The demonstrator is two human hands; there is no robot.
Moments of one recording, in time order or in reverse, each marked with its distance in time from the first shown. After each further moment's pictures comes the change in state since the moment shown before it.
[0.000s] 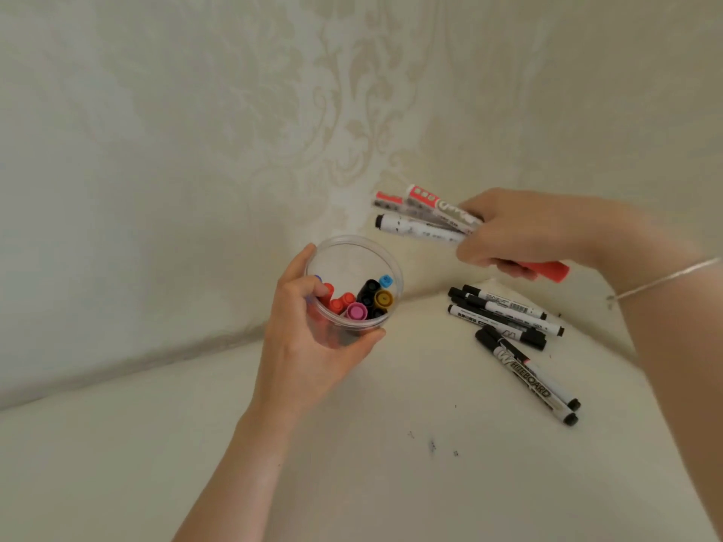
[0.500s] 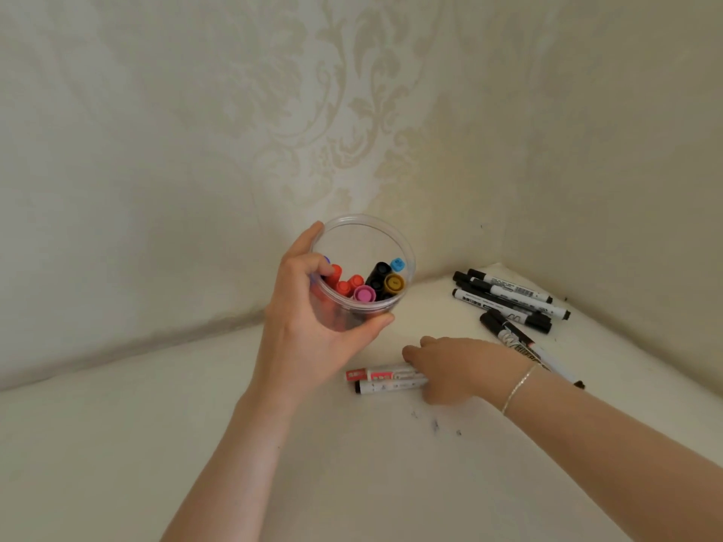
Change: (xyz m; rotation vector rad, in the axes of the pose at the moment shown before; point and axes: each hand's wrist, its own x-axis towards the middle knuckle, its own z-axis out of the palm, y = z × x) left_hand 0.001 0.013 -0.008 0.026 -0.037 0.004; right_hand 0.034 0.032 0.163 -0.512 -0.429 -0.006
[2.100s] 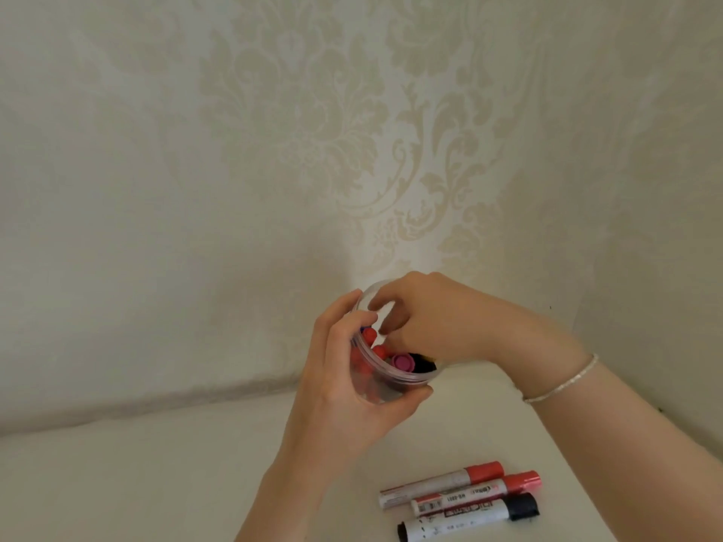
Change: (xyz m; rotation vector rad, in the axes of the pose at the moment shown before) left_hand 0.023 -0.029 -0.011 0.140 0.018 -0.003; right_hand -0.007 -0.037 -0.152 0.469 0.405 -0.276
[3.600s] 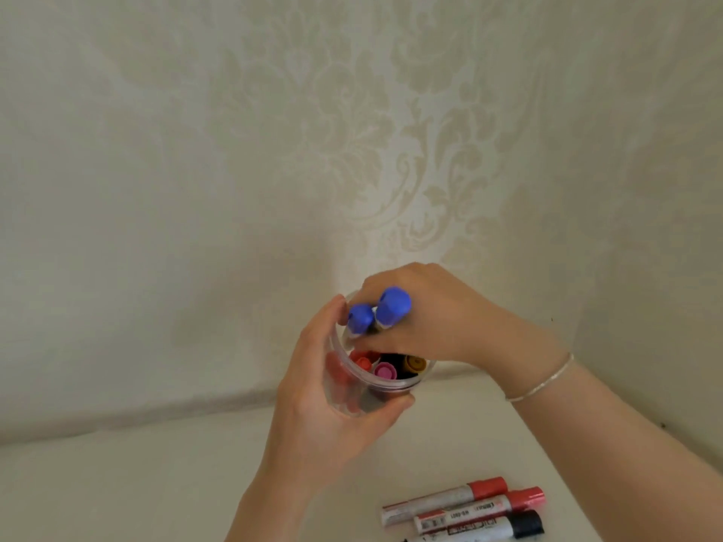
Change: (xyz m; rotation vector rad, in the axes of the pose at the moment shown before) left_hand 0.001 0.009 -0.018 -0.146 -0.015 -0.158; right_hand 0.010 -0.009 0.001 -0.266 0.270 -0.314
